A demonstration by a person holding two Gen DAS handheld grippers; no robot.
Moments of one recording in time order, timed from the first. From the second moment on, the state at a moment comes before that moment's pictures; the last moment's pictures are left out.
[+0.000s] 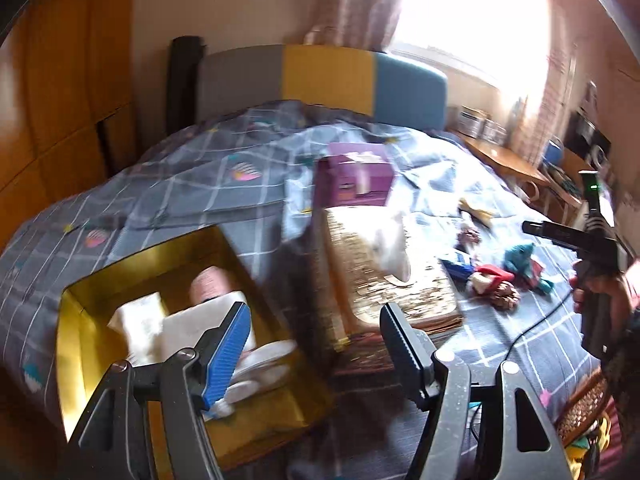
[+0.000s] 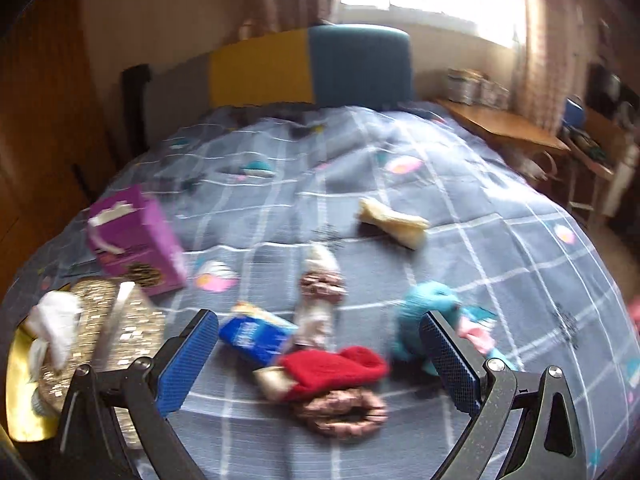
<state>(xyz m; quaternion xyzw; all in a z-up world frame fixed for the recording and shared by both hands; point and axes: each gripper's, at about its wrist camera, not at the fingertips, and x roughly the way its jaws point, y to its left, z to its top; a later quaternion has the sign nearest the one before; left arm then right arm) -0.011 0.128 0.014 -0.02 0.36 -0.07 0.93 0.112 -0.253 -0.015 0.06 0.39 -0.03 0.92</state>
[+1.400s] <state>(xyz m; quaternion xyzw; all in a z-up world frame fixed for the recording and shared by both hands) 0.198 -0.142 -0.091 0.11 0.58 -0.16 0.79 0.105 -0.346 -0.053 0.31 0.41 -0.03 0.86</state>
